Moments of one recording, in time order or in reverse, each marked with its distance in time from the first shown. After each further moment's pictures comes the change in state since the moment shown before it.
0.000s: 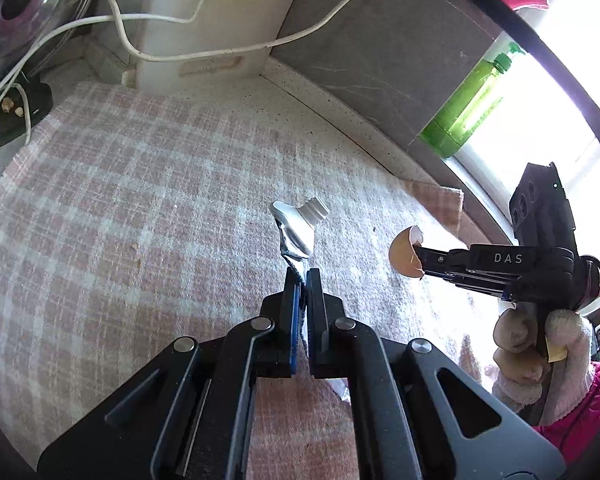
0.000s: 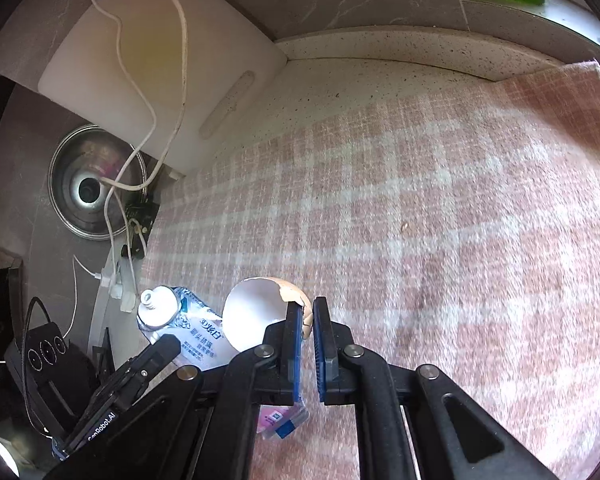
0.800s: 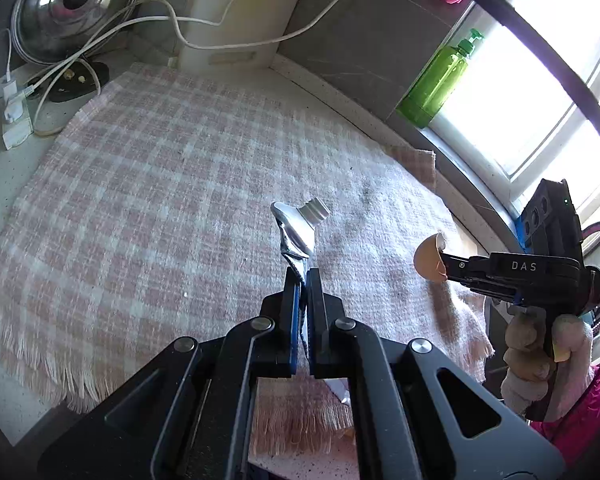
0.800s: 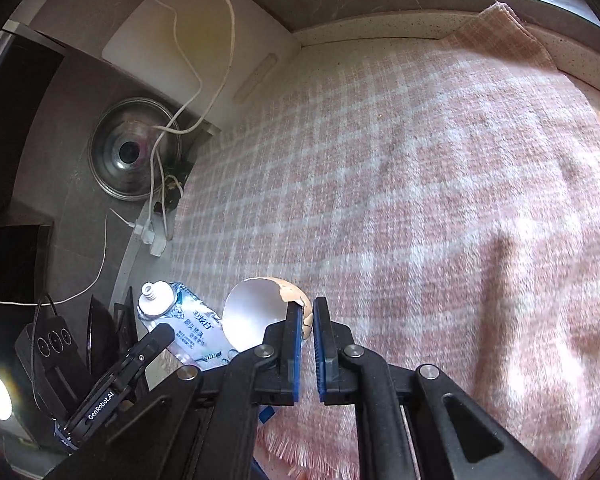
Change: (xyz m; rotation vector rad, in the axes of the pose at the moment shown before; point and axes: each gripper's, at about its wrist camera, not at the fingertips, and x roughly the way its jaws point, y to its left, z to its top) left arm -0.100 -0.028 -0.099 -0.024 -0.015 0.054; right arm -0.075 -0.005 -0.122 -0.012 -0.012 0.053
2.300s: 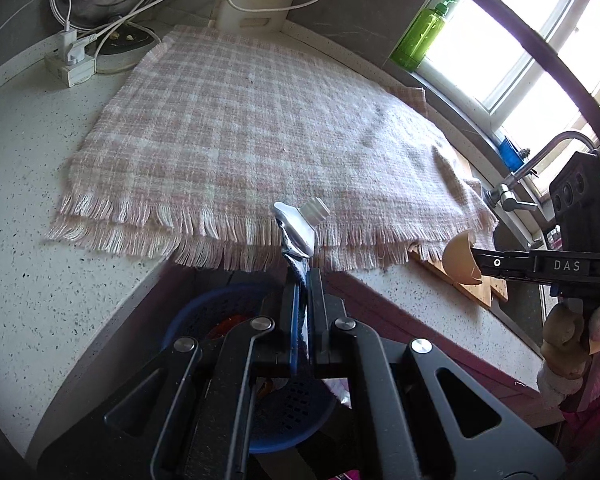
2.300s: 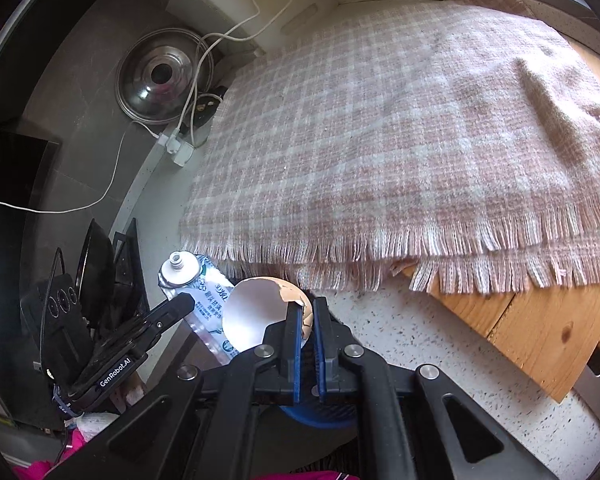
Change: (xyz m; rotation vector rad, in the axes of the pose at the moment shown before) left arm -0.095 0.096 -0.111 0.106 0.108 -0.030; right arm 0.025 0.111 -0.180 -0.032 0.032 -0.072
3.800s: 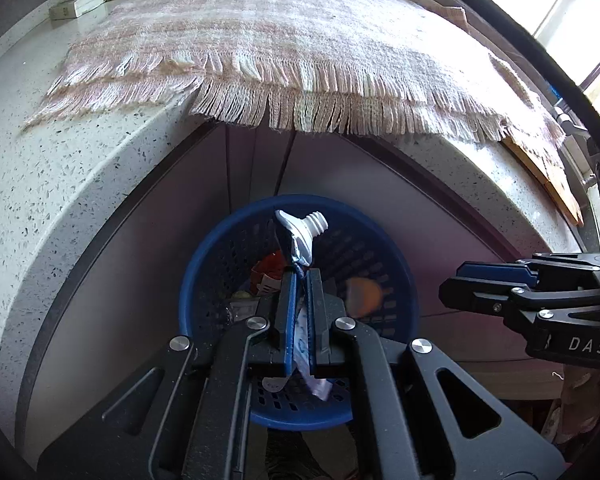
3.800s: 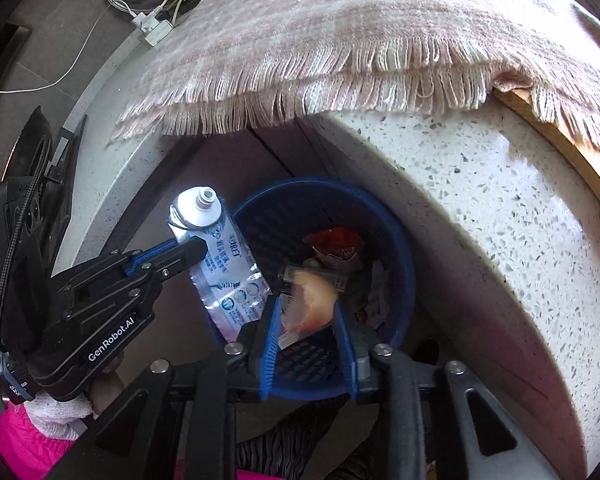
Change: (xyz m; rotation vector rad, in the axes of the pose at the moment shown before) left arm 0.074 0.024 -0.083 0.060 0.160 0.159; right arm 0.107 0.020 -0.085 -0.144 0.167 -0.176
